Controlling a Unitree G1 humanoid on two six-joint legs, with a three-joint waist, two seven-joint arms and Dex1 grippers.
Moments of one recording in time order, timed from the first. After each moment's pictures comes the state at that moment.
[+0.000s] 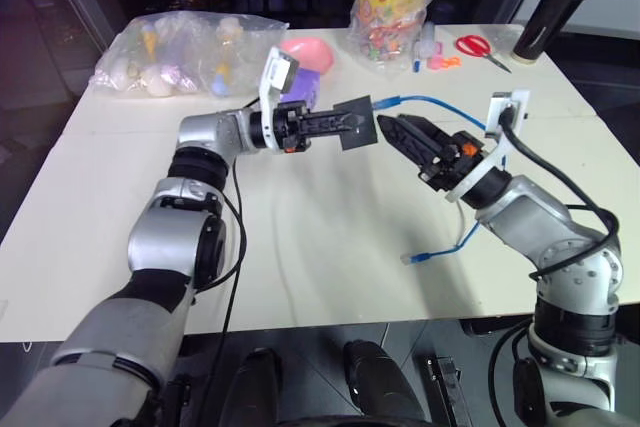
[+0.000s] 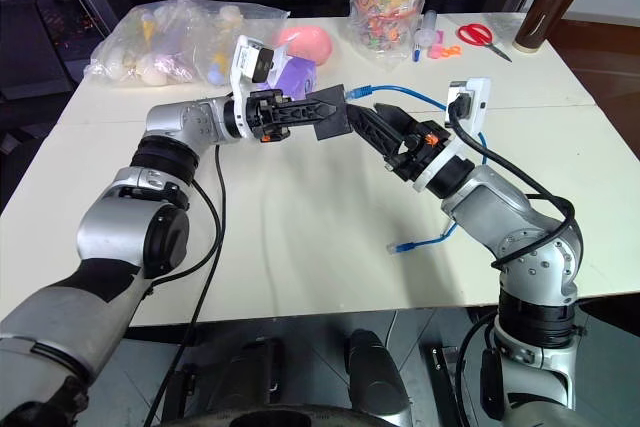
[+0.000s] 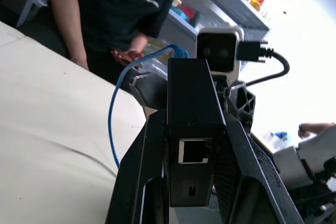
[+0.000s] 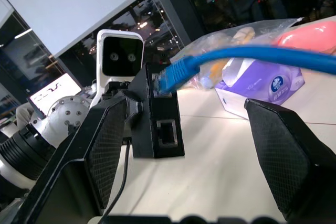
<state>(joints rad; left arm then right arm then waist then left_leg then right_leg) -1.24 0.23 0.09 1.00 -0.39 0.68 -1.60 -0.41 -0.43 -0.24 -0.43 1.21 0.82 0.15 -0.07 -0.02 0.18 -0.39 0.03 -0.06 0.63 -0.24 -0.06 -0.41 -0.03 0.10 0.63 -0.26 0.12</state>
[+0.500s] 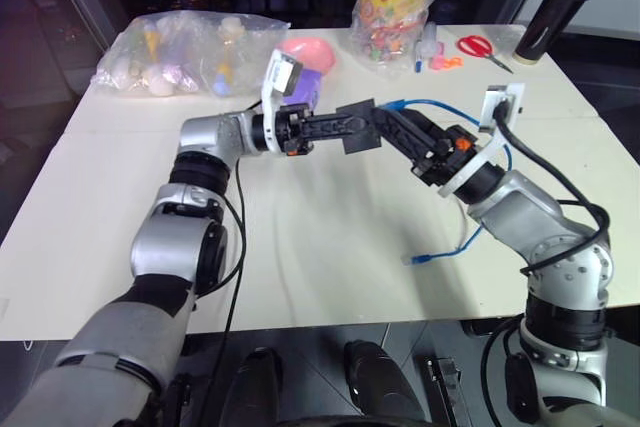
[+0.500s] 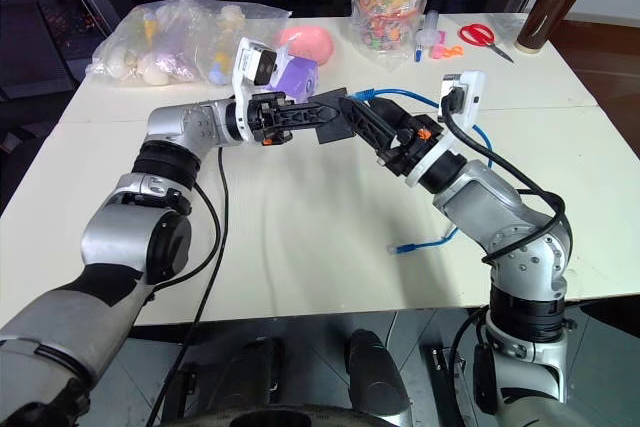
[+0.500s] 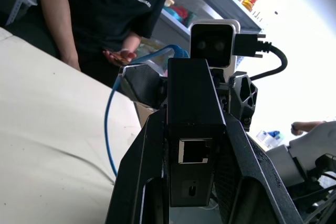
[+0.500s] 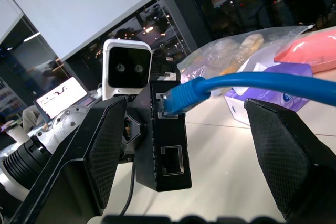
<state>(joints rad) -1.21 0.23 0.09 0.93 -0.41 0.73 -1.60 -0.44 -0.40 -0.22 -0.43 1.20 0.80 0.14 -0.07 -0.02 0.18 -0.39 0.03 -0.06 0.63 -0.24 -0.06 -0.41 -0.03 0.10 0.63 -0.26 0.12</state>
